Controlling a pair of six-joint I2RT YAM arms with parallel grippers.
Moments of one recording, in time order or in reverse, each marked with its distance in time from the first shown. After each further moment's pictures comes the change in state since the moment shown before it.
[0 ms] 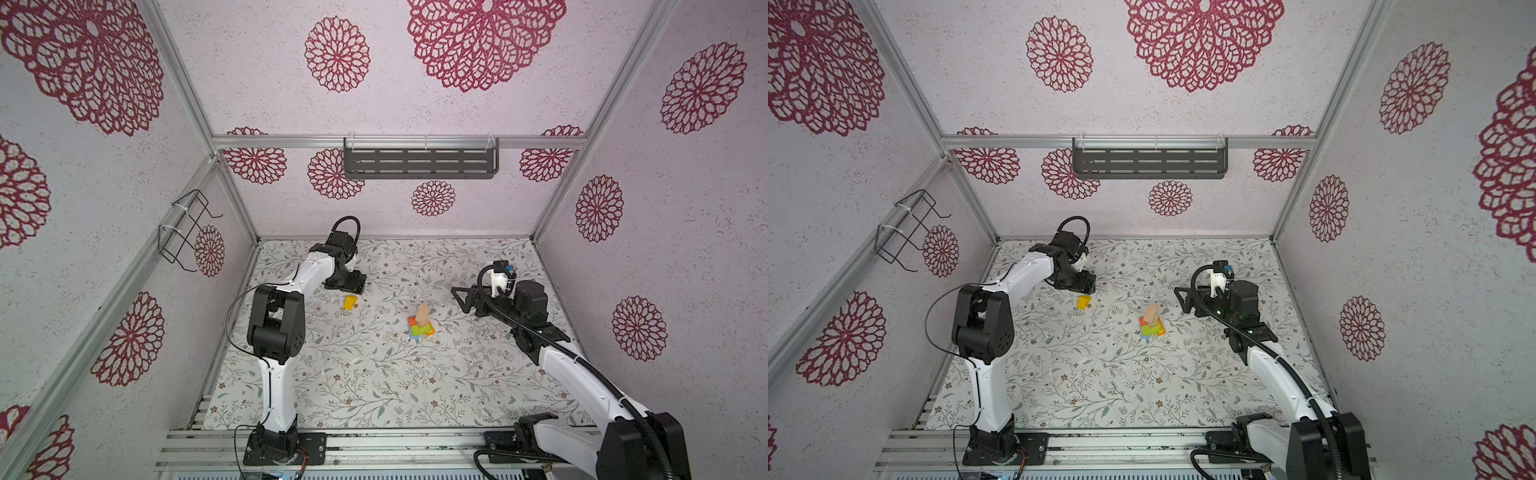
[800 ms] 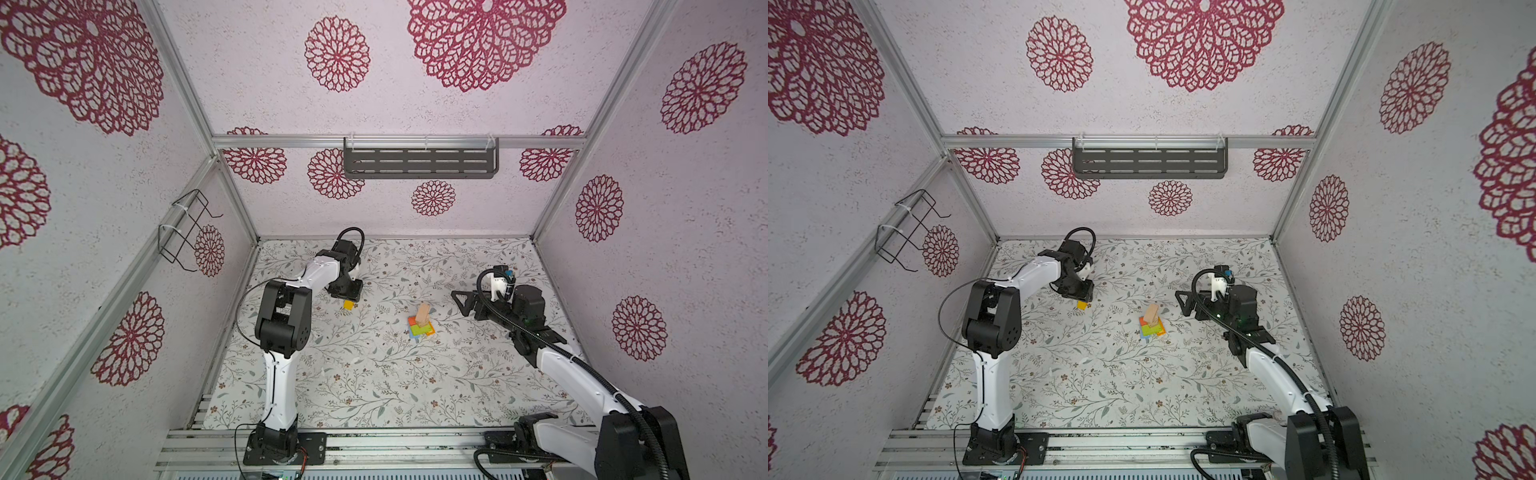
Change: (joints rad) left arm -0.014 0.085 -0.021 0.001 -0.014 0.030; right arm -0.009 0.010 -0.058 0.050 0.012 0.023
